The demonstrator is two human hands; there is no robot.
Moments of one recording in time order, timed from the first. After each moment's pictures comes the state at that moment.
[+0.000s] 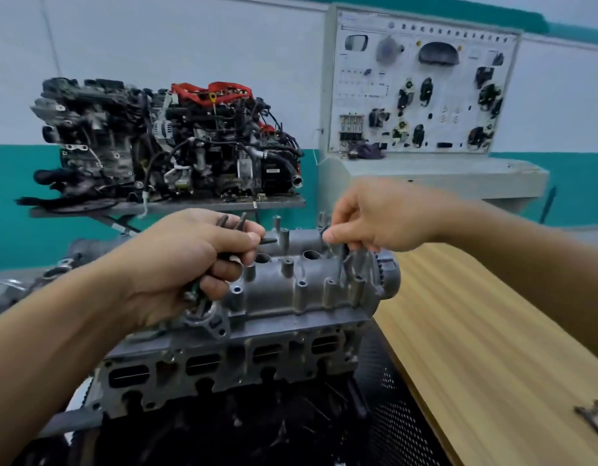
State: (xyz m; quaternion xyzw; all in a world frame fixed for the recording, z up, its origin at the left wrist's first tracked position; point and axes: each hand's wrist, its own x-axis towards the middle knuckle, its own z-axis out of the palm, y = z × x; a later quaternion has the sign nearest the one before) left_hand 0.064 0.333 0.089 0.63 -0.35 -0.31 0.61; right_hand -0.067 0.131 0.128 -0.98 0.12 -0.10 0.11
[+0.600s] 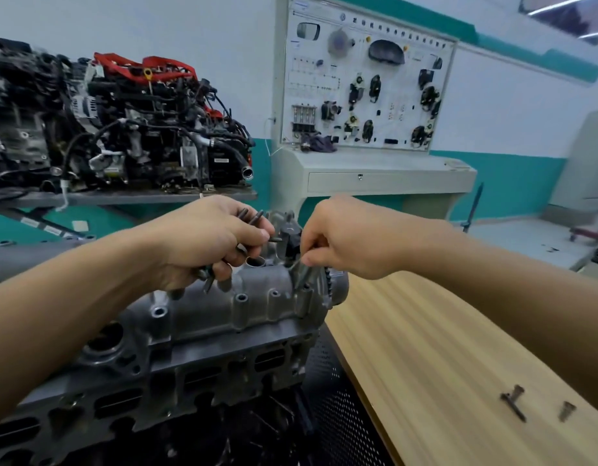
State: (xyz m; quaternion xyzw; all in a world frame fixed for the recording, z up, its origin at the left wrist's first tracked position) left_hand 0.073 0.231 0.091 0.67 -0.45 -0.32 0.50; right_hand -0.079 0.105 0.114 -0.99 0.11 -0.08 -0.03
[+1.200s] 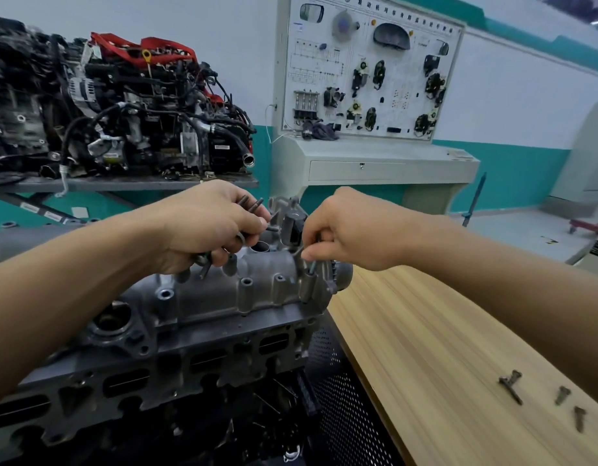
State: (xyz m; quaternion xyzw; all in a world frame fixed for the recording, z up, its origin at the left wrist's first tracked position) left_hand 0.080 0.235 0.088 0.71 -0.45 -0.28 0.47; right_hand -0.077 0.094 0.101 -0.99 0.08 -0.10 -0.04
